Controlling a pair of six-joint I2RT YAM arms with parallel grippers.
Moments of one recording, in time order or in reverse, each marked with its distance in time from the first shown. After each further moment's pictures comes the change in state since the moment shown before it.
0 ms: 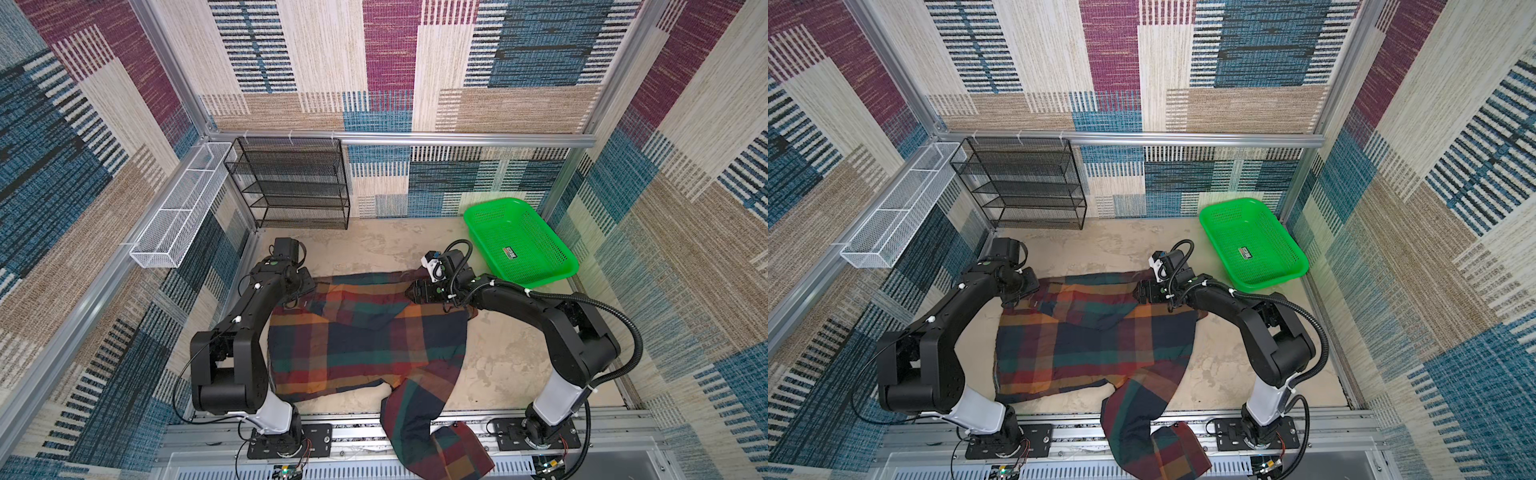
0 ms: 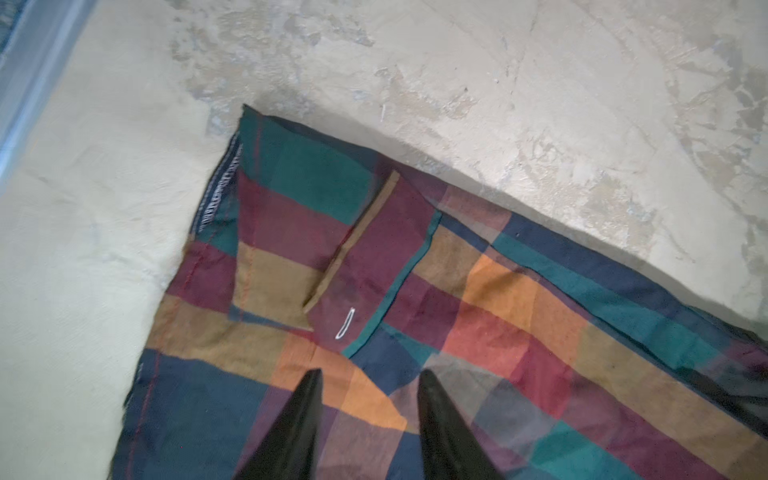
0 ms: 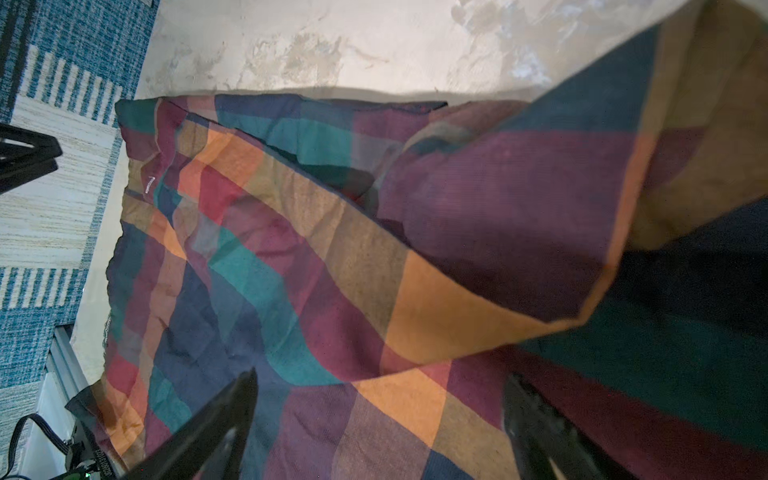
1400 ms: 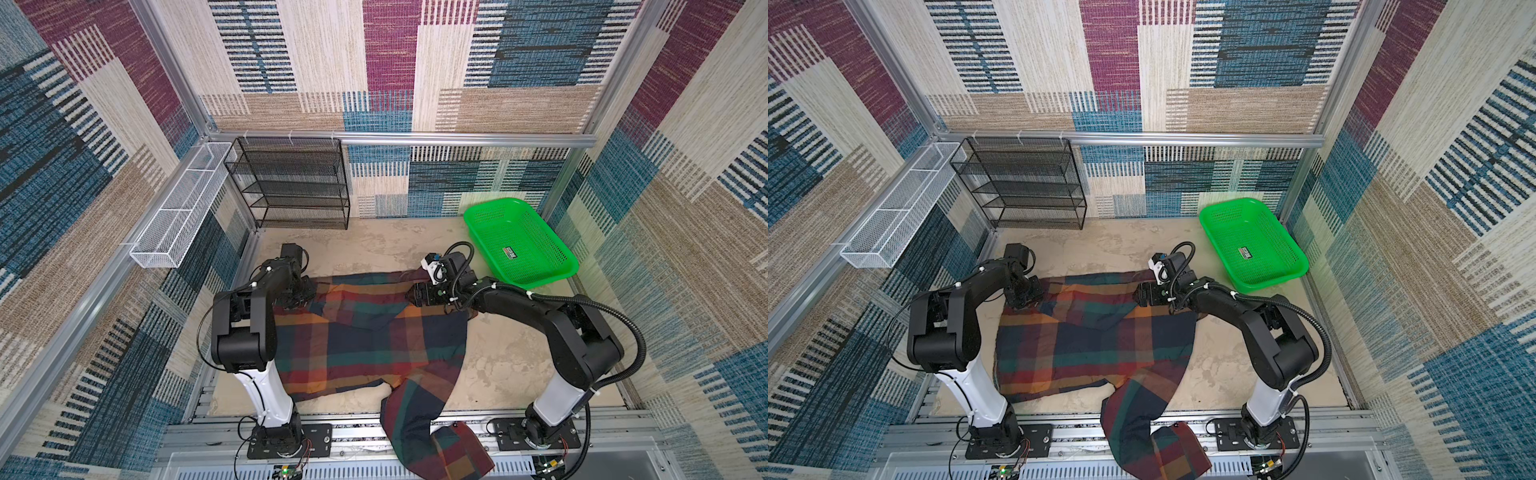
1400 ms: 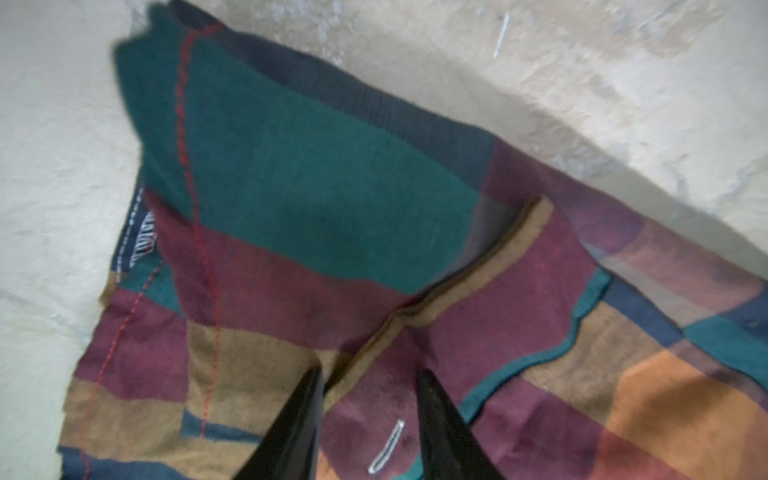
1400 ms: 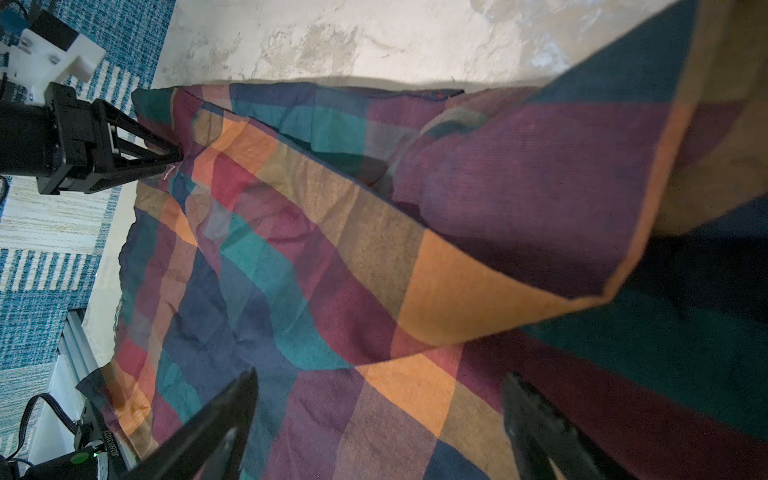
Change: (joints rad) left arm 0.029 0.326 0.097 0.001 0.008 0.012; right arm 0.000 -0.025 -0.037 0.025 -0.025 -0.015
